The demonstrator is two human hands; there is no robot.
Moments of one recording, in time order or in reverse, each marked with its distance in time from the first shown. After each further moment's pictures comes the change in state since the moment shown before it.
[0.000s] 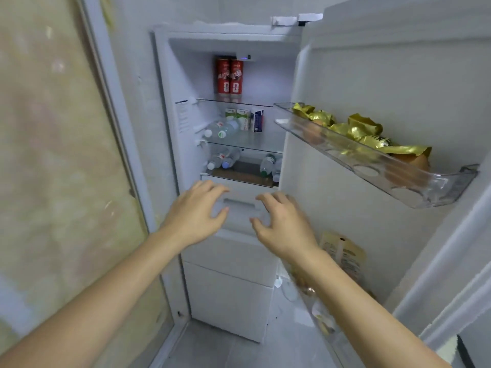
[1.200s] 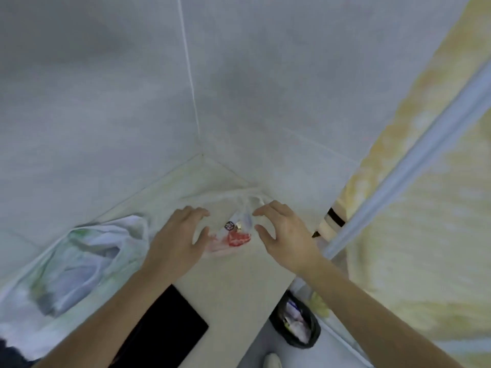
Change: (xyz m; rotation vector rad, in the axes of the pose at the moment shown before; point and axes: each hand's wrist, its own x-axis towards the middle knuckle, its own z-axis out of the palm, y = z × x) left_hand -0.949 0.082 -0.186 0.503 0.531 -1.899; right_hand -0.586 -0.629 0.253 0.786 -1.018 -1.719
